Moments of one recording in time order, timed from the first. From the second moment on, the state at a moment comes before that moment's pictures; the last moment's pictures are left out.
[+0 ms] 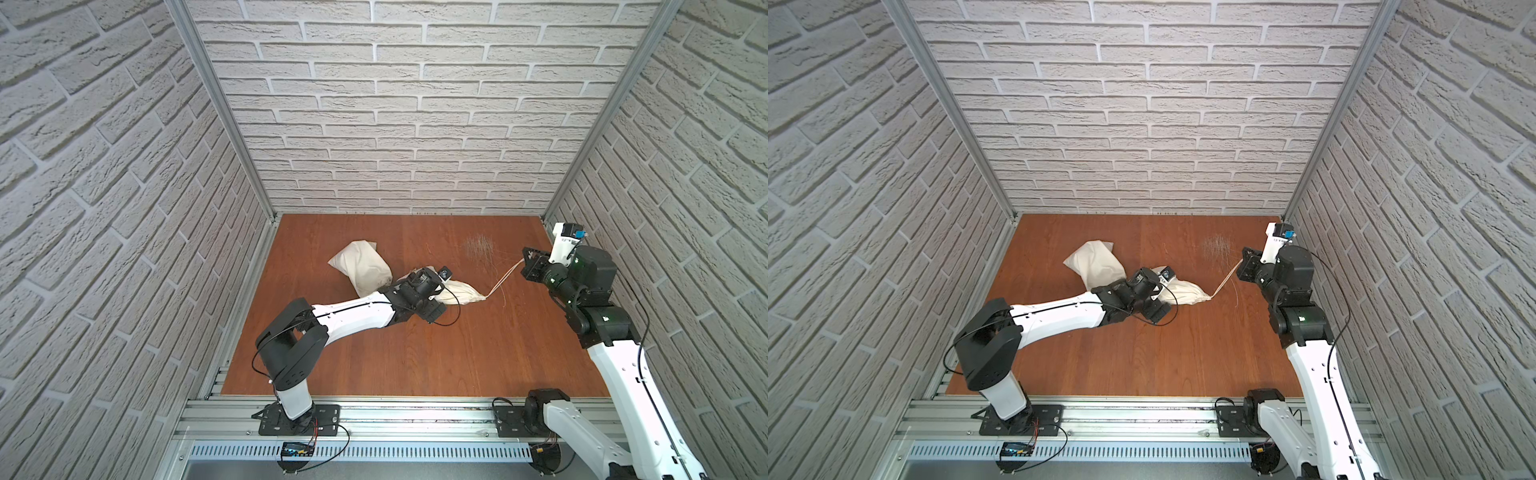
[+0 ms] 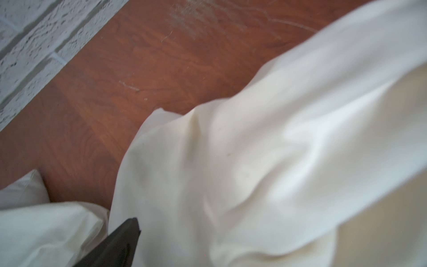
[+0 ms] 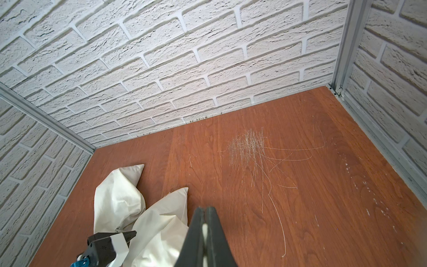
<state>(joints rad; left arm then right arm) -0.88 1.73 1.21 -0.22 -0.14 0.13 0.06 0.87 1.00 -0.44 -0.12 0.36</state>
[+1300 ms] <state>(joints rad) -0.93 2.05 1.71 -0.38 0.26 0.17 0.06 0.81 1.01 -0.53 -0.04 0.32</state>
